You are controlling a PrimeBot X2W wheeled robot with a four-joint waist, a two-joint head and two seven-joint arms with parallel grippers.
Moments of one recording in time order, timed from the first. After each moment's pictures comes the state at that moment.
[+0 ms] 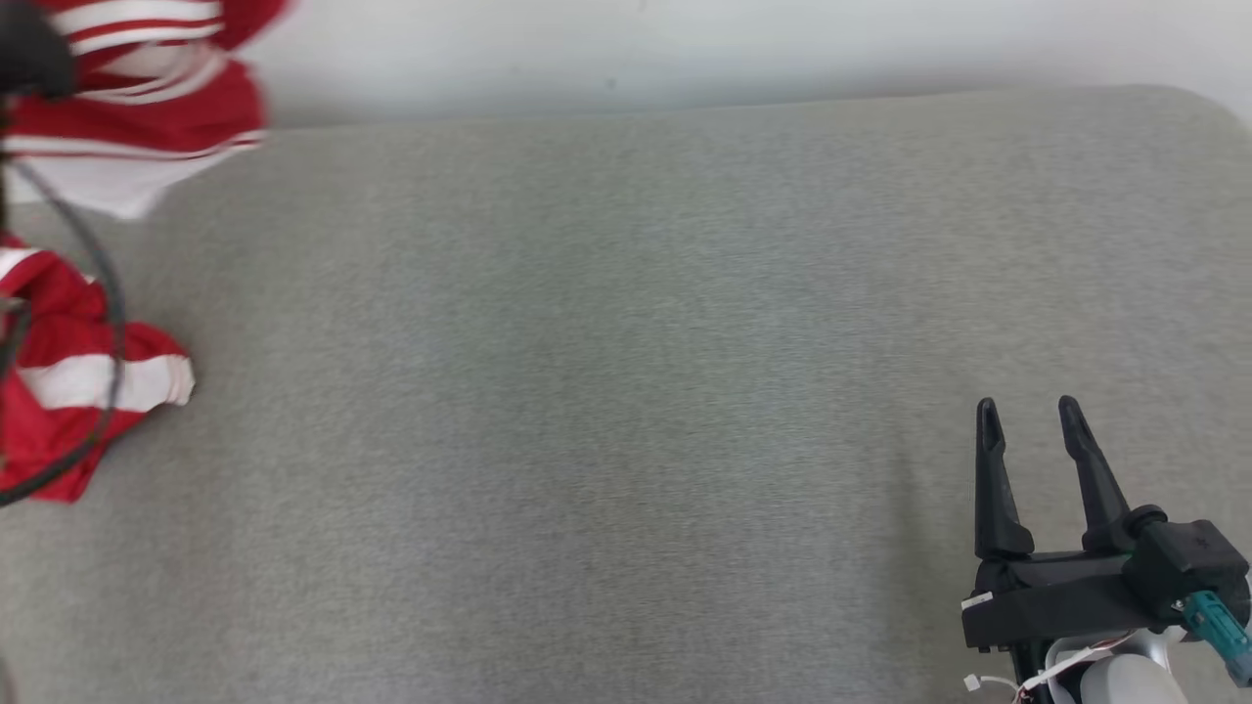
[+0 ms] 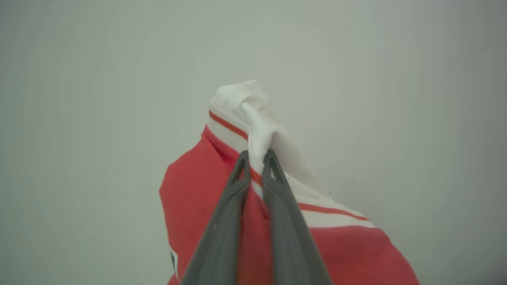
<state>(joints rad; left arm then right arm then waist) -1.12 0.45 -0.19 0.46 -0.30 -0.04 -0.09 -0.15 -0.05 -0.05 0.15 0.14 0.13 -0.26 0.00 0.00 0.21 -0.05</state>
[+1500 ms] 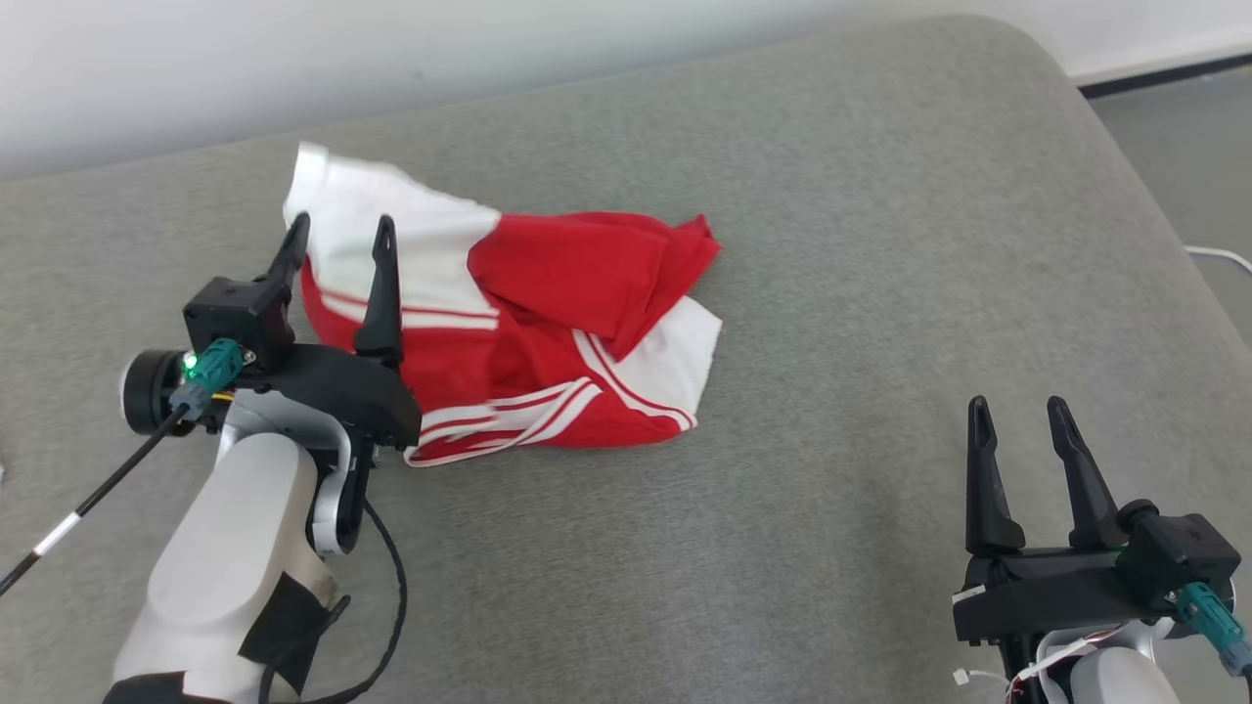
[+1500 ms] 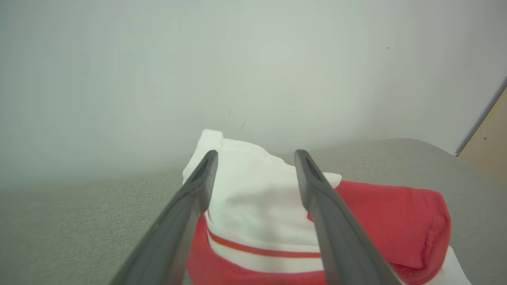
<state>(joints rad) -0.74 0.20 -0.34 0.65 -0.45 0.02 -0.25 -0.17 -0.05 -0.04 0.19 0.19 0.13 -0.26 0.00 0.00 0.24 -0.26</state>
